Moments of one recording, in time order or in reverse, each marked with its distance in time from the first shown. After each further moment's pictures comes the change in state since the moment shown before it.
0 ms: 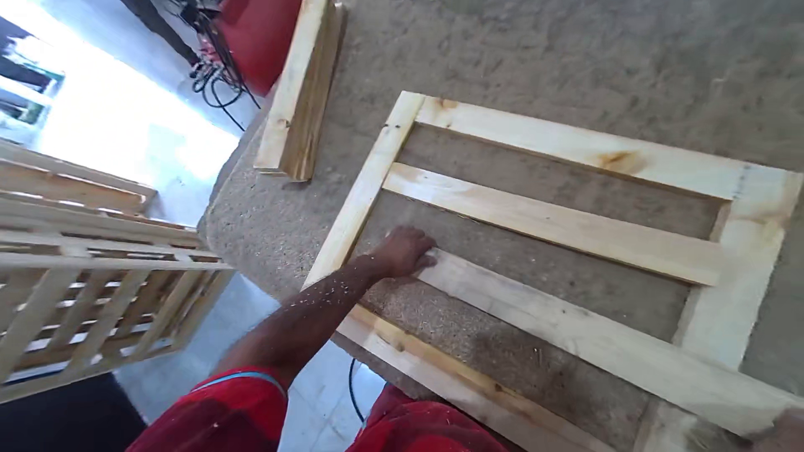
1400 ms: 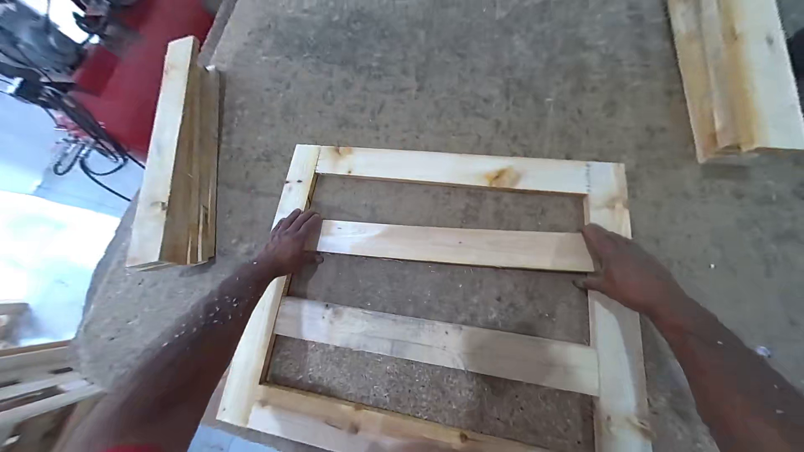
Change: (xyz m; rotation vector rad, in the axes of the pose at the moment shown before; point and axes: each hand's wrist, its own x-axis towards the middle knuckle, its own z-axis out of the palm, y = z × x) left_hand 0.079 -0.142 -0.072 0.199 0.100 -0.183; right_hand 0.167 -0.102 0.102 -0.924 -0.528 -0.699
